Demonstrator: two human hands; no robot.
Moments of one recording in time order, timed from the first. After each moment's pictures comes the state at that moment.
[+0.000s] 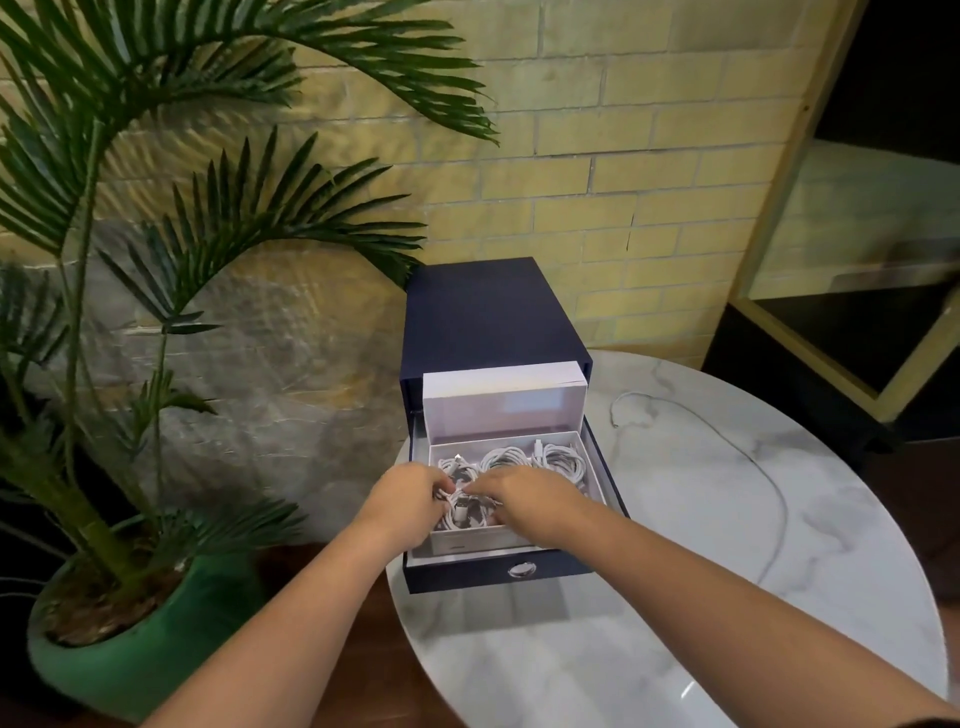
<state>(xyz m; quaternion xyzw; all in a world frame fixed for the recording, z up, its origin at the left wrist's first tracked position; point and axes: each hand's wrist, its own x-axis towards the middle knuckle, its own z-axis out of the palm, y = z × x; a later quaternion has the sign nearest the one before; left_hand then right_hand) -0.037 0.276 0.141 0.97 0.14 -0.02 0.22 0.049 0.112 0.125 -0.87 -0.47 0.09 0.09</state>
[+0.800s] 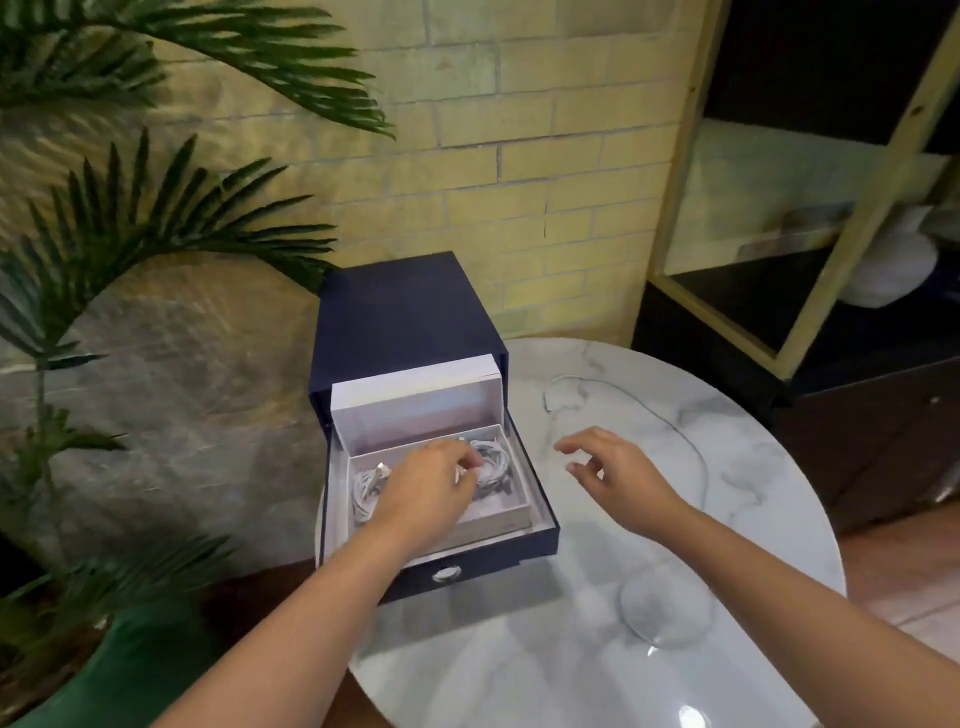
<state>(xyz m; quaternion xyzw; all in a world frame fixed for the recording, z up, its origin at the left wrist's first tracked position) 0.004 0.182 0.153 0.96 0.00 0.08 0.26 0.081 -0.054 0.116 -0.90 -0.28 -0.02 0.33</state>
